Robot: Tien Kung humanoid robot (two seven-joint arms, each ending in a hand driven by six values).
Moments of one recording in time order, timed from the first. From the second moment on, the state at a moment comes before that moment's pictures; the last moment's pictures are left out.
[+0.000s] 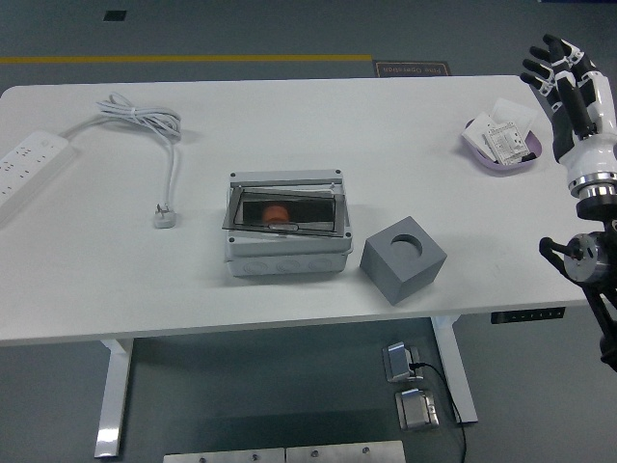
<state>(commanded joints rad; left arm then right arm) -0.13 0.26 -0.20 -0.18 0.33 -0.09 0.12 0.32 -0.42 1.29 1.32 -0.75 -0.24 0.33</state>
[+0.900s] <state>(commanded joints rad) -0.15 0.26 -0.08 -0.18 0.23 -0.09 0.09 0.40 -0.40 1.19 1.16 -0.68 -0.23 0.37</state>
